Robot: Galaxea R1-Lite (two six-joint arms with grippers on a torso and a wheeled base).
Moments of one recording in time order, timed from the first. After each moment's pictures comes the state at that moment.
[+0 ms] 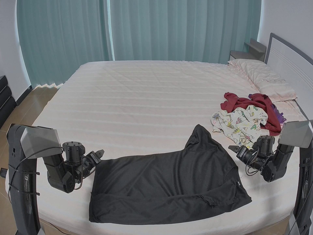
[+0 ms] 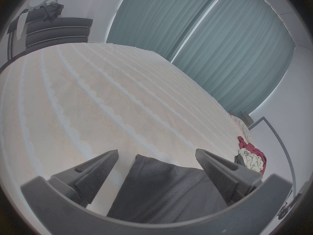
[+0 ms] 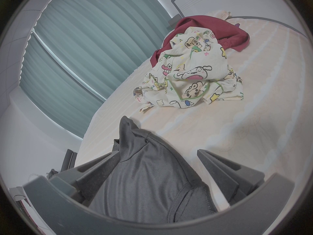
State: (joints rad) left arm -0.11 2.42 -0.66 -1.25 0.07 -0.69; right arm 0.01 2.41 -0.67 -1.26 0.16 0.67
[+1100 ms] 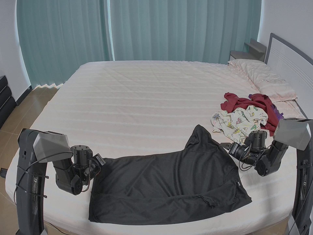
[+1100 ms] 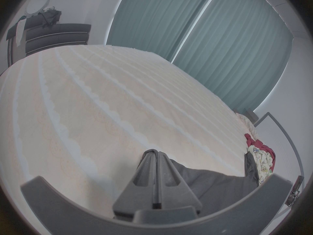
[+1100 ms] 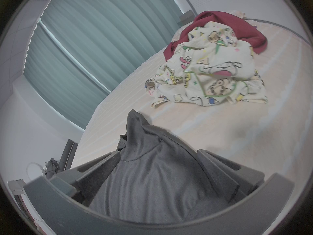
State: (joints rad) left arm -0.14 2.53 -0.74 -1.29 0.15 -0.66; right arm 0.07 2.42 -0.81 -1.12 0.16 0.61
